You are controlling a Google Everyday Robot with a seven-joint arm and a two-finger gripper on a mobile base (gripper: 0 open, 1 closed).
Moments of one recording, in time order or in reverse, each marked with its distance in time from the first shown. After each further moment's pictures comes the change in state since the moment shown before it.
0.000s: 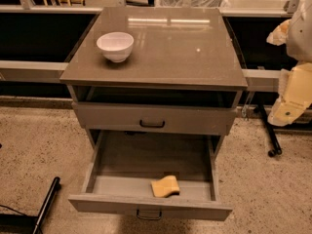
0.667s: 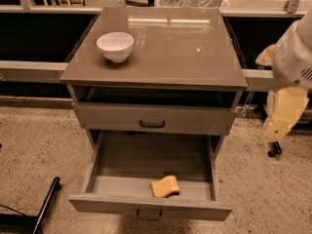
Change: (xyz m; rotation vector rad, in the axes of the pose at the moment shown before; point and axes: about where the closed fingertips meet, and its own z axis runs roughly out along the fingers) arm 0.009 0.011 0.043 -0.048 0.022 -0.028
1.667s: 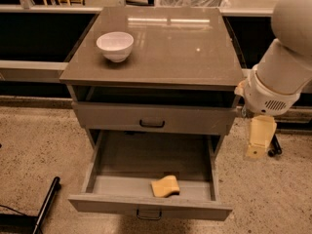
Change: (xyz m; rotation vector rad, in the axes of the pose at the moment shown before) arm 0.011 0.016 0.086 -0.123 0.065 -0.052
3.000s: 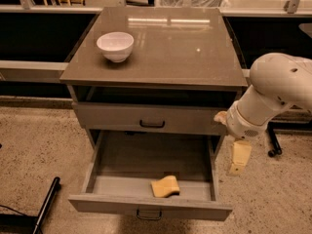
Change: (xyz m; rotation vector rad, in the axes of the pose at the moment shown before) arm -0.004 -0.012 0.132 -0.112 -0.154 -0.118
